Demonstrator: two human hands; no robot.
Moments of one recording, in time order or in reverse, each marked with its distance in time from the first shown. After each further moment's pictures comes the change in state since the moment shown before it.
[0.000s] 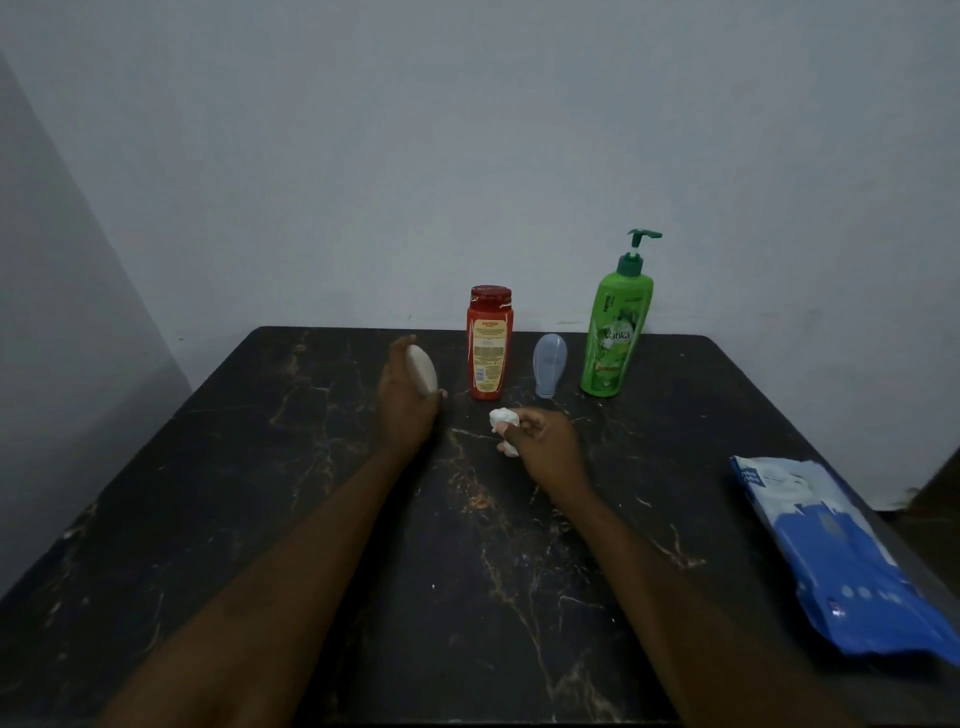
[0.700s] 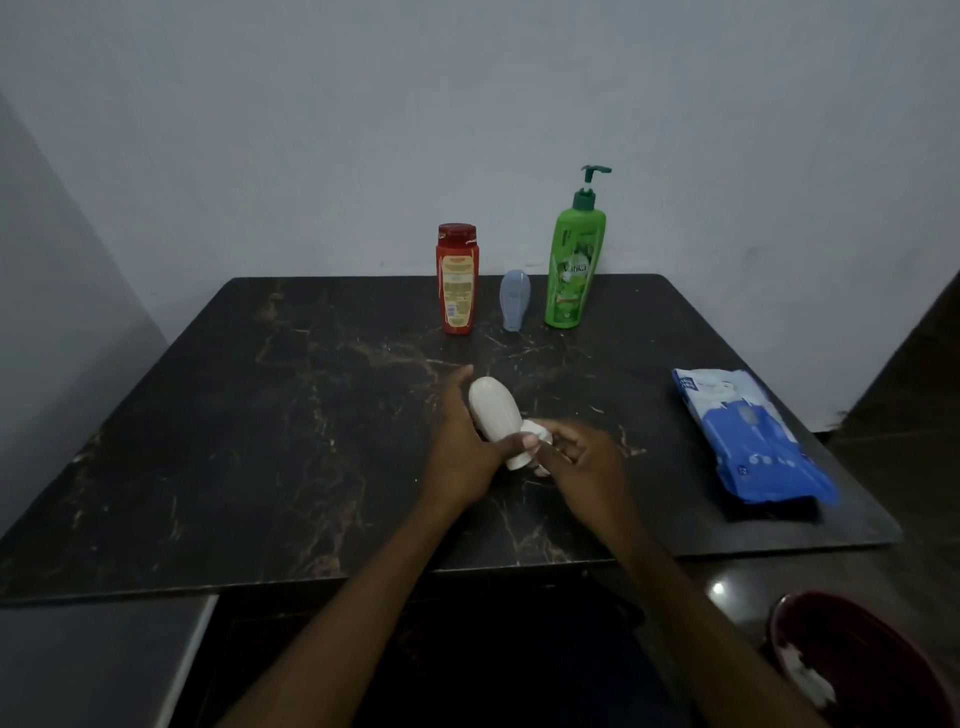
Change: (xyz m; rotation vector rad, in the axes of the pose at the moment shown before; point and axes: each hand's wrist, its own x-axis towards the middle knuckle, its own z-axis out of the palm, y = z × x) left_hand -0.190 0.046 -0.018 -0.400 -0.403 -0.003; right_hand -0.160 0.005 -0.062 0.023 0.049 -0.007
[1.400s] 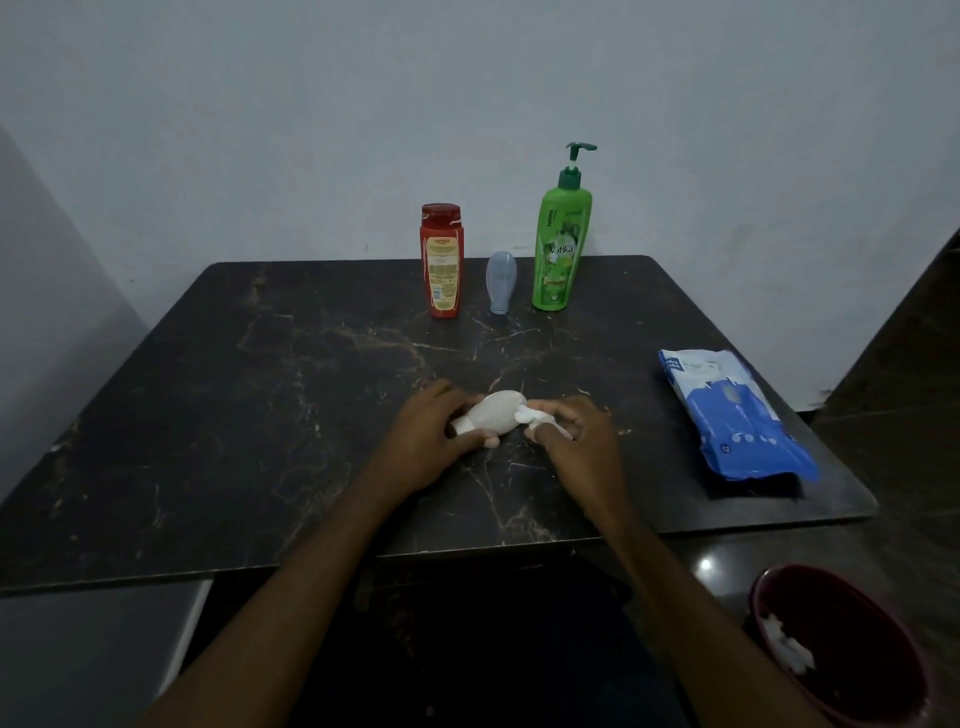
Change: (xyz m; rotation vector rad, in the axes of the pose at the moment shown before) left_hand 0.014 -0.017 -0.035 0.585 -0.225 0.318; right_hand 0.002 0.005 -0.009 -0.183 0.141 -0.037
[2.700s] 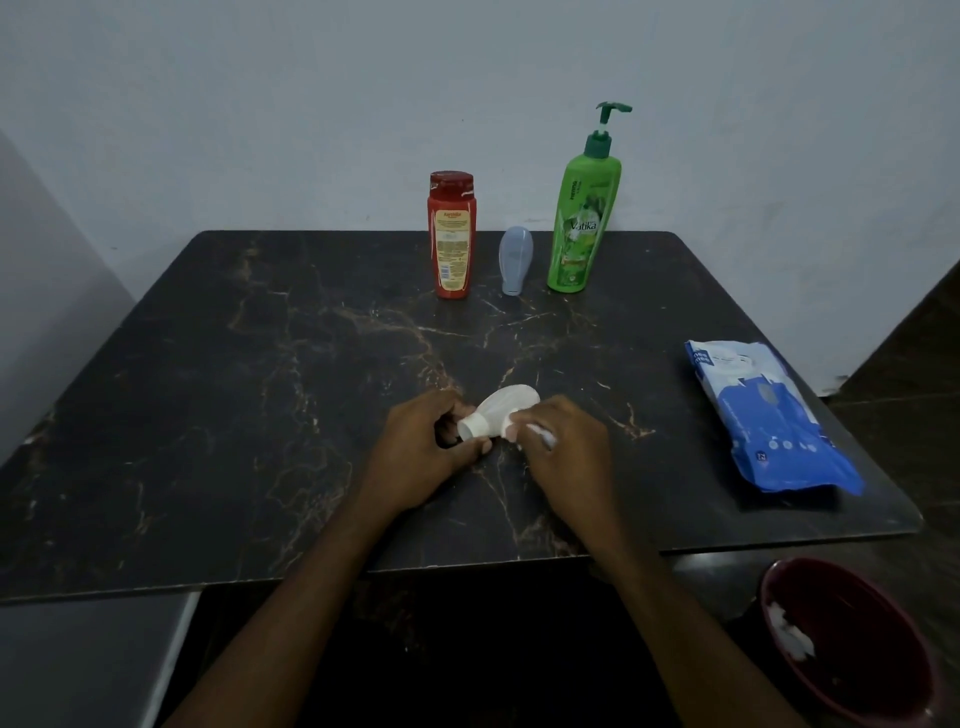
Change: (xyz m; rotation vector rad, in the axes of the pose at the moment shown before) left_hand -0.015 -0.012 -0.001 -0.190 0.120 -0.117; right_hand -0.004 -0.017 0.031 -0.287 -0.008 -0.131
